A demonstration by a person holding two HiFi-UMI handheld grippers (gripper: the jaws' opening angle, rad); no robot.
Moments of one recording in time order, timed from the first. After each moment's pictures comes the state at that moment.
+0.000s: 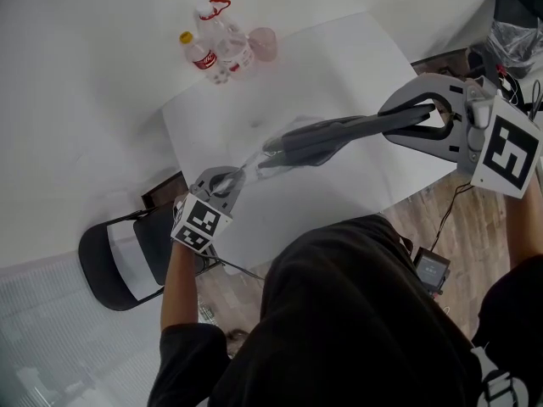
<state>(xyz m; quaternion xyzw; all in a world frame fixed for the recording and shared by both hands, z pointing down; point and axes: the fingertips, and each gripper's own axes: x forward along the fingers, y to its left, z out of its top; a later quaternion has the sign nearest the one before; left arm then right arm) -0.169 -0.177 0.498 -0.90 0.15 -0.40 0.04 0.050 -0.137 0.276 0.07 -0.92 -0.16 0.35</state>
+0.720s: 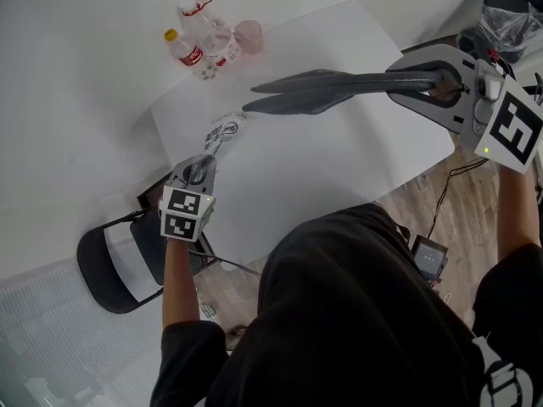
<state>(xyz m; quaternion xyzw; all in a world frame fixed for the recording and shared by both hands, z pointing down) -0.205 -0.222 0.491 -0.86 0.30 -0.41 -0.04 0.082 -0.167 0.256 0.21 -0.93 -0.15 0.26</state>
